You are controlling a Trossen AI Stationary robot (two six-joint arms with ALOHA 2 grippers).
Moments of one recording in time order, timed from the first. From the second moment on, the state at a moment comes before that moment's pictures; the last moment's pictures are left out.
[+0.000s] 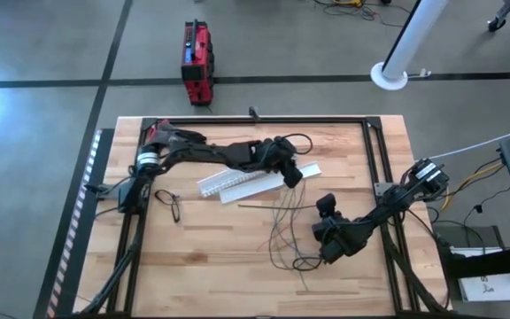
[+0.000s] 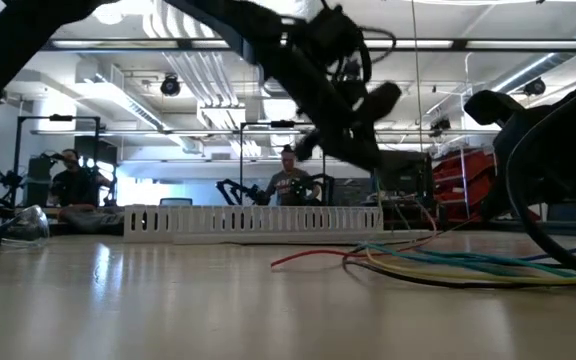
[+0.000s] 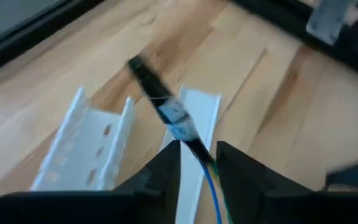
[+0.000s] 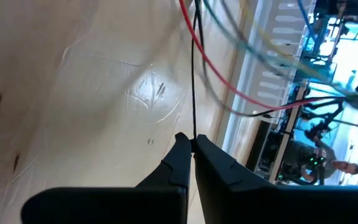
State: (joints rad) left arm 0.16 2.09 1.68 -0.30 -0.20 -0.41; right arm 0.61 1.80 0.74 -0.74 0.89 0.14
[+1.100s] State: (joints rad) left arm -0.35 1.96 1.49 -0.85 -0.54 -0.36; right arm 0.63 1.80 0.77 -0.74 1.04 -0.51
